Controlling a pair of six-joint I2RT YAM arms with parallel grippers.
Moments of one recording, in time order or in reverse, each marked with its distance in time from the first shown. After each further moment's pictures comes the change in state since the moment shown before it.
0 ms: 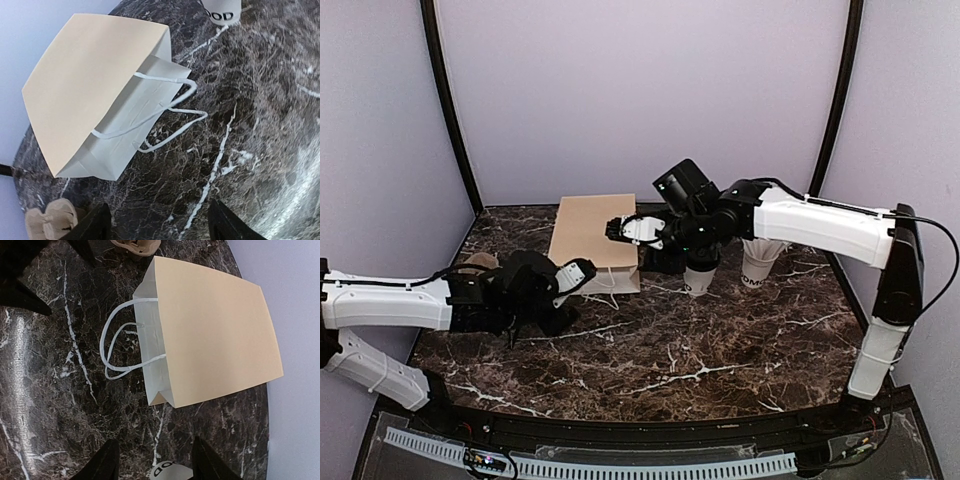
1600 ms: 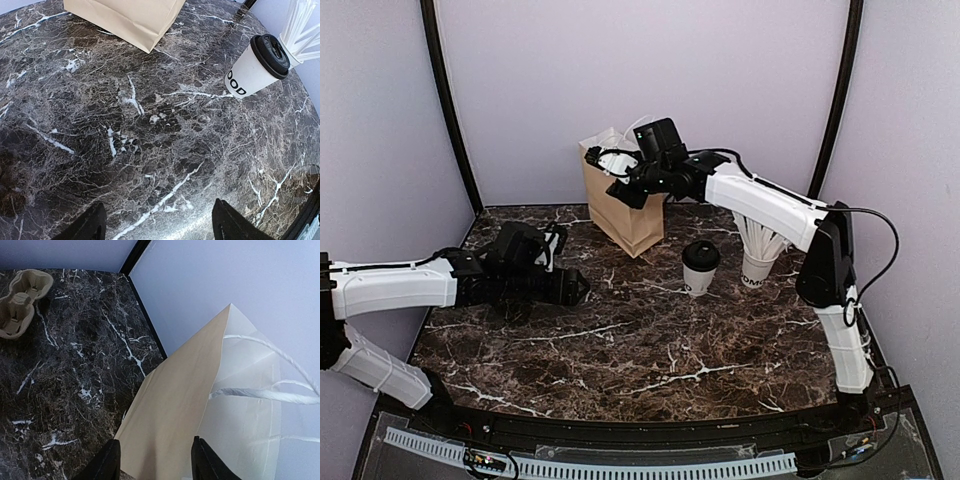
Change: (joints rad) left arm 0.180 0.076 0.076 0.023 0.311 -0.605; right arm -0.120 0.444 0.647 0.155 0.037 0.043
